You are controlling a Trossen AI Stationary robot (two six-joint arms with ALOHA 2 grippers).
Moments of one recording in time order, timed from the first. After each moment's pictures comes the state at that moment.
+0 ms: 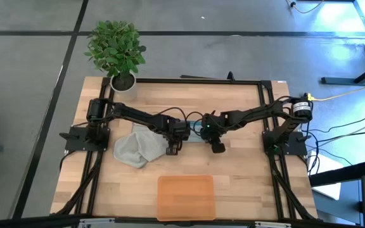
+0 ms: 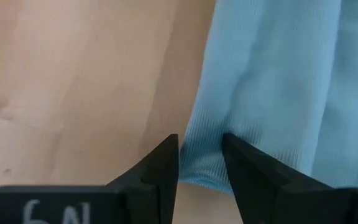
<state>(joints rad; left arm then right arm) 0.03 1.98 1.23 -0.53 -0.02 0.05 -0.11 1.73 0.85 -0.30 -0.15 -0.33</state>
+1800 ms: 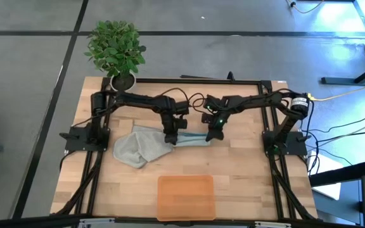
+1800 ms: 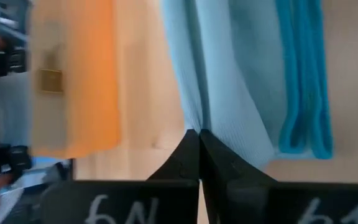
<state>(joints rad) 0.24 1.99 1.36 -0.83 0.70 0.03 -0.35 1.74 0.93 -0.47 -0.79 0.00</state>
